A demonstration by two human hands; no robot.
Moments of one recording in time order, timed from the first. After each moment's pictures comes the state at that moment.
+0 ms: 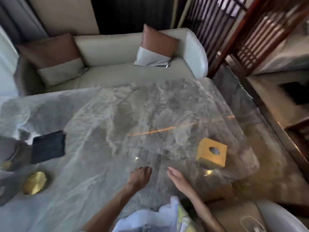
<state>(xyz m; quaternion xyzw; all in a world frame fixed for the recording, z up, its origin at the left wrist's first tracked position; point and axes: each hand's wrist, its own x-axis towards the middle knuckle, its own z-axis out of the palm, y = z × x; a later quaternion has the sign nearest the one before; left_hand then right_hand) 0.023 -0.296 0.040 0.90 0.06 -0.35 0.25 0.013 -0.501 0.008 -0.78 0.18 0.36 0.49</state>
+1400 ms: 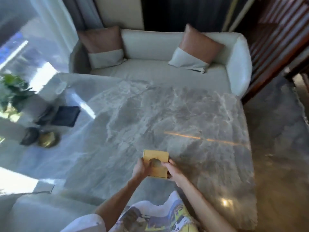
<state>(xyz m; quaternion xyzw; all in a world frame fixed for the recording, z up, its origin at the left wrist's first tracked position) 0.086 -0.463 0.049 0.74 0.44 -0.20 0.47 0.152 -0.603 0.042 -0.69 0.16 0.51 0.49</state>
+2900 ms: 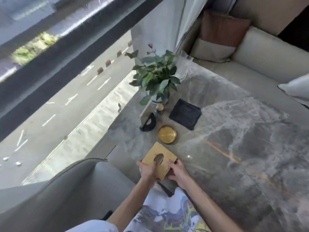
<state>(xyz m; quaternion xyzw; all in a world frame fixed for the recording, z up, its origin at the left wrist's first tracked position) -0.189 0.068 0.019 0.30 0.68 0.03 0.67 -0.088 -0.020 -0.011 -0.70 0.12 0.56 0.43</state>
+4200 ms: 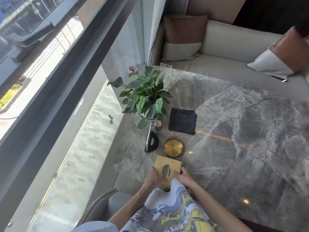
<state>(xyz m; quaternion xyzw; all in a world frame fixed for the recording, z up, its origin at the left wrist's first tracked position) -0.191 0.190 0.010 0.63 0.47 -0.28 0.56 -0.111 0.050 -0.001 -0.76 0.14 0.50 0.40</state>
